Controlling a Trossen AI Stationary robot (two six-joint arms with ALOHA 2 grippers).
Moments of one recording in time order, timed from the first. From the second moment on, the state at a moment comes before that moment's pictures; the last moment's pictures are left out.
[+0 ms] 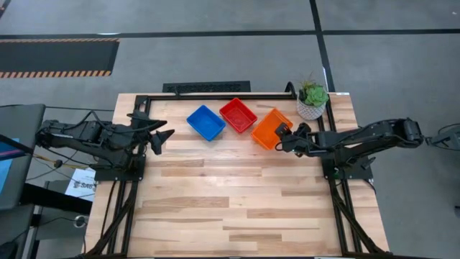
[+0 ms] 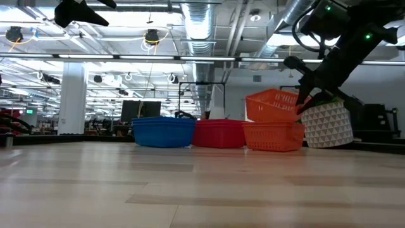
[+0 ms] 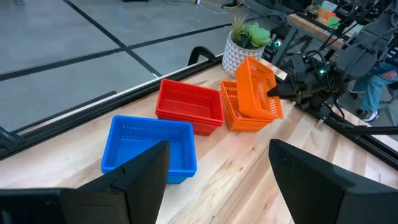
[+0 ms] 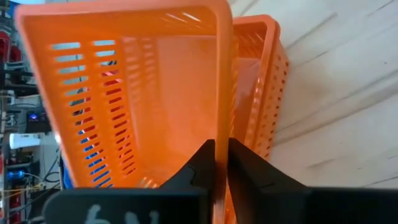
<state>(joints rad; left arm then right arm) -0.20 0.63 0.87 -0.74 -0.69 -0.68 -0.04 1.12 0.52 -0.33 0.64 1.96</state>
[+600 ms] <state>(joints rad) -0.20 0.63 0.87 -0.74 -0.69 -0.68 -0.04 1.10 0.52 -0.33 0.63 1.90</state>
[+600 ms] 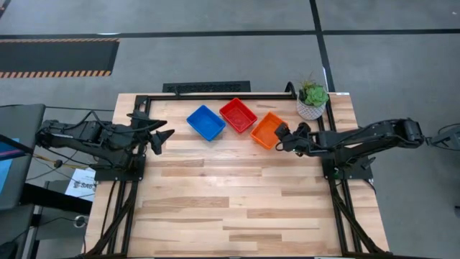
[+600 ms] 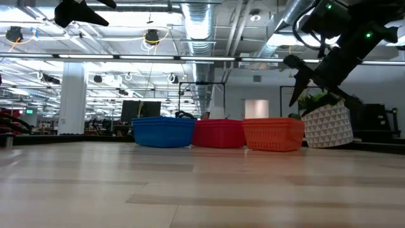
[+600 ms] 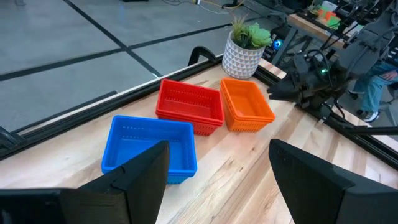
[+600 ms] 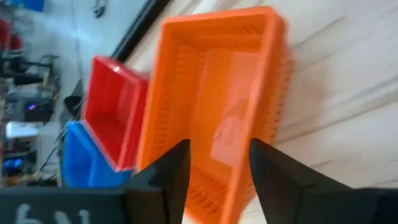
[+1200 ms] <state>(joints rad) -0.20 0.63 0.87 -0.73 -0.65 -0.64 0.01 0.83 0.53 0.33 0.29 0.65</state>
